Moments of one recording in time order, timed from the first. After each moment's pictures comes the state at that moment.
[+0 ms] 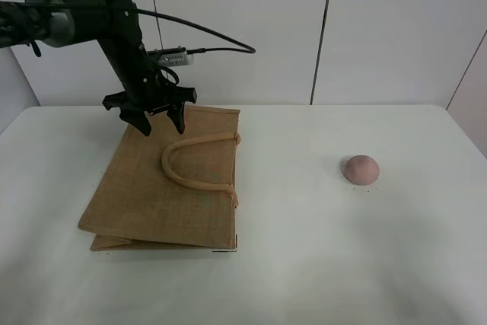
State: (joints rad) left arm -0.29 2.14 -1.82 -0.03 1.02 -0.23; right arm -0.01 0.00 -0.50 0.06 1.03 -0.09
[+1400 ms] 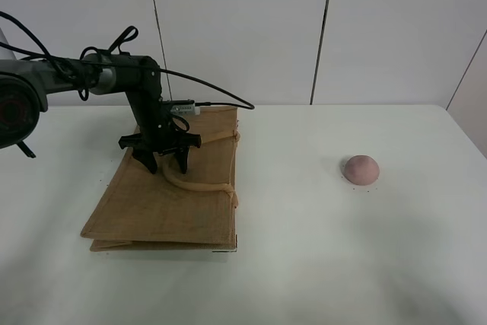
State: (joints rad) left arm -0.28 2.36 -1.83 -0.03 0.96 -0.21; right arm -0.01 0.00 -0.50 0.06 1.03 -0.09
